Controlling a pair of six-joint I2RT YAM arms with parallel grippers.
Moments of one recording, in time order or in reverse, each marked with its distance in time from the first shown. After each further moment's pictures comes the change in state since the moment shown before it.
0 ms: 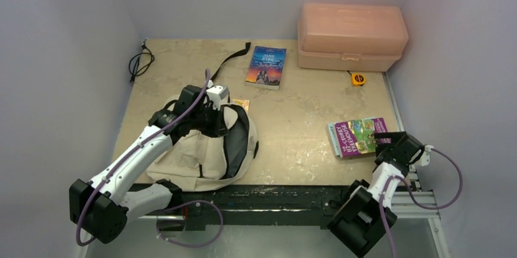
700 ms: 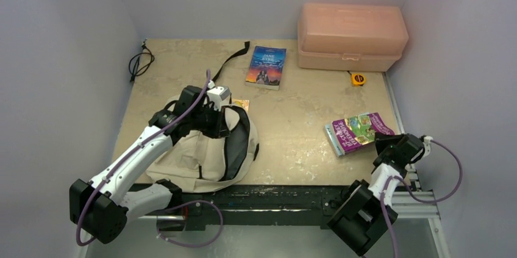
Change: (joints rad) left arm -0.001 0.000 -0.009 0.013 0.054 0.000; right arm -0.024 0.030 -0.061 0.240 -0.178 -0.094
